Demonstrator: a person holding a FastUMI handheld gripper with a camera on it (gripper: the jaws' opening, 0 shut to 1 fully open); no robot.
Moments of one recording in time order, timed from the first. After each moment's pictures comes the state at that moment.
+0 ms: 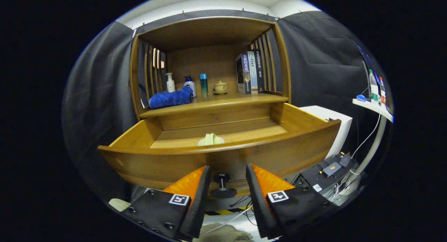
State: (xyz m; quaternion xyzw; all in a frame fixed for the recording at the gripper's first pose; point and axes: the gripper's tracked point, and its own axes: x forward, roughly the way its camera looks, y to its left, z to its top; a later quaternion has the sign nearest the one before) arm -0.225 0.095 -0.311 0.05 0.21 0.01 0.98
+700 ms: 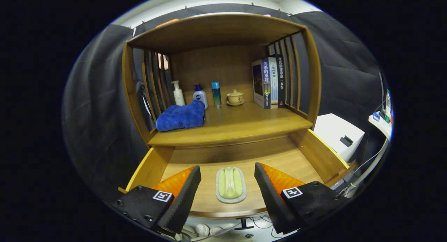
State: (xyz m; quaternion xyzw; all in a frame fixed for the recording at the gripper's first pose) arm -0.117 0.138 -0.249 0.04 0.28 0.05 0.96
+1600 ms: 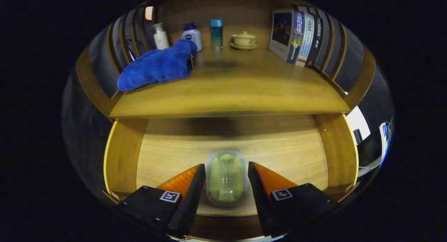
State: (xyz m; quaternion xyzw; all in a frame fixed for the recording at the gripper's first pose) arm -0.067 0.141 -0.357 0.00 0.52 0.05 0.85
